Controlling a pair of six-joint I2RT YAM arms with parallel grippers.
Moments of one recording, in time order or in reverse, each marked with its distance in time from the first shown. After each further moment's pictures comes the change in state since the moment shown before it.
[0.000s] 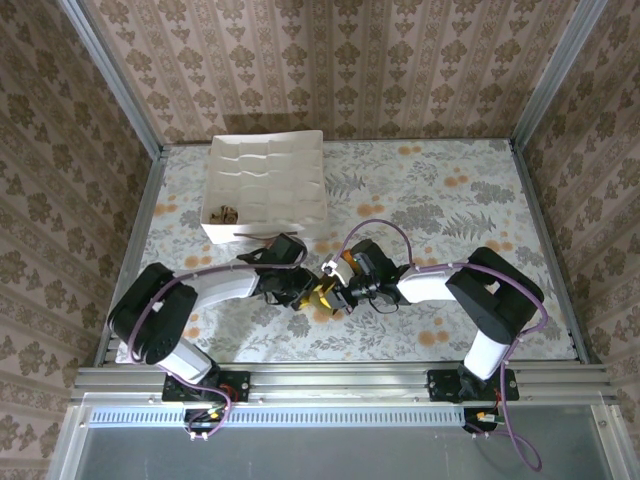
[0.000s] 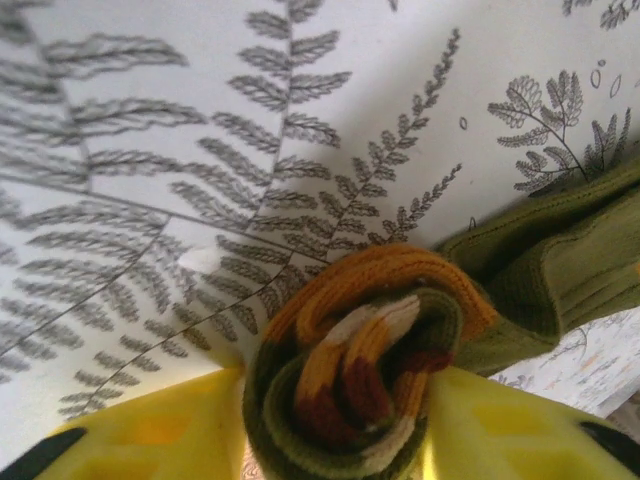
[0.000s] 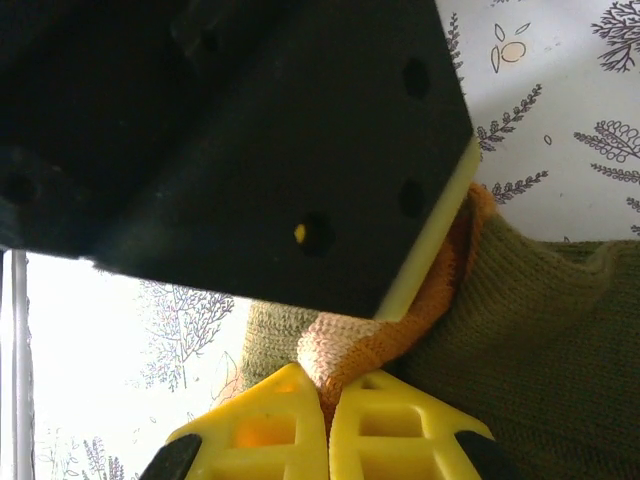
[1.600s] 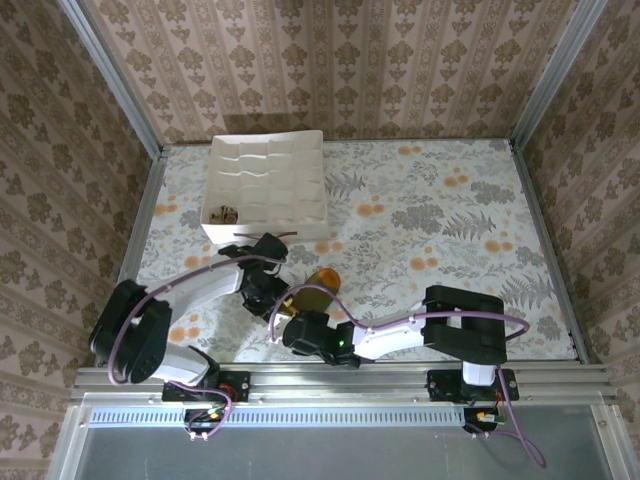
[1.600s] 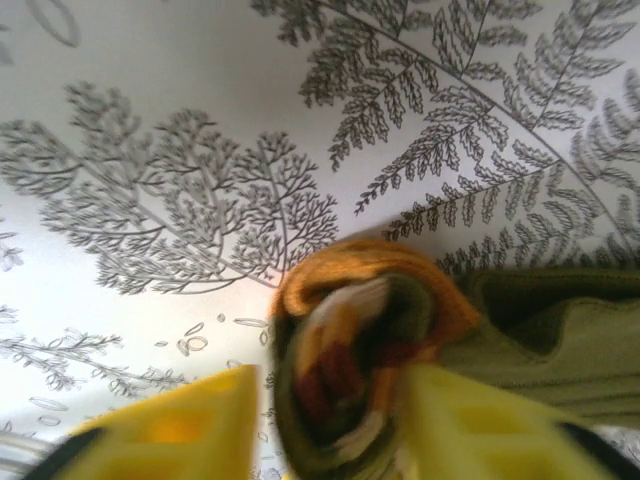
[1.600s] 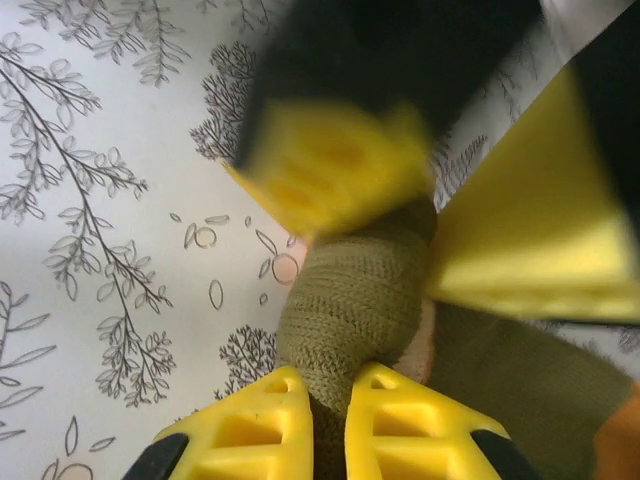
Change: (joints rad) left arm 0.090 -0.166 0.049 -0.542 -0.073 -0.052; right arm 0.625 0.095 0.173 -0.086 1.031 -0.211
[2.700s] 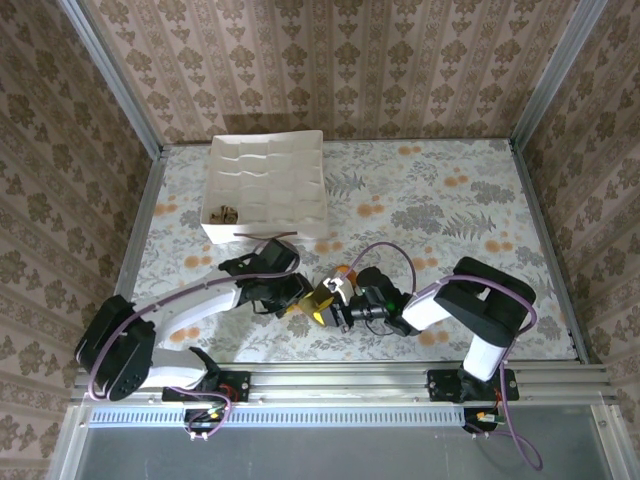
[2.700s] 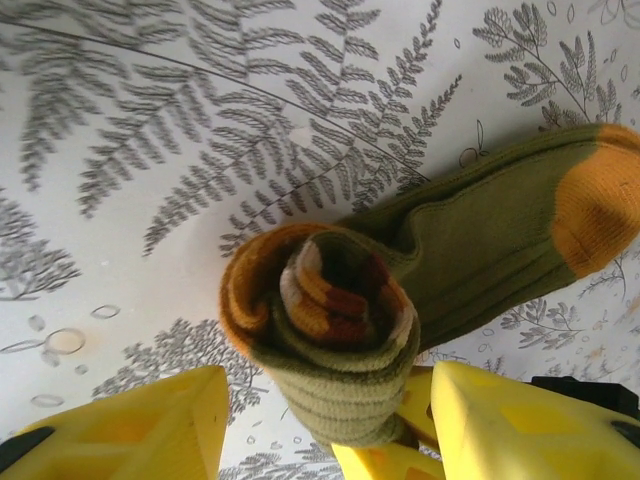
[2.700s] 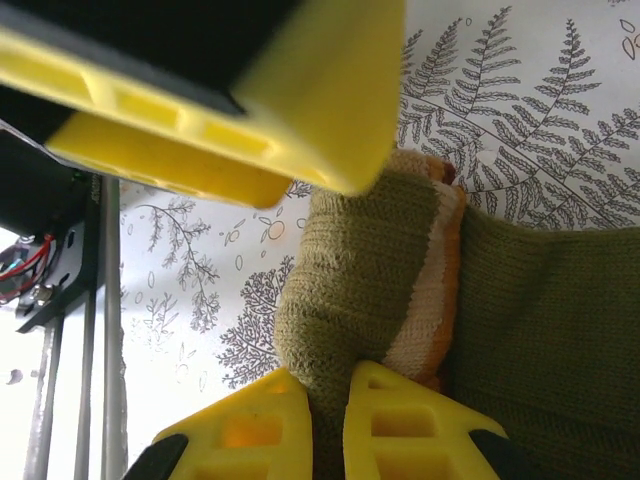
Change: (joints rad) left arm -0.148 -0.072 -0.058 0.290 -0.052 0.145; right arm -0.498 -0.071 -0.421 0.643 -0.976 0.496
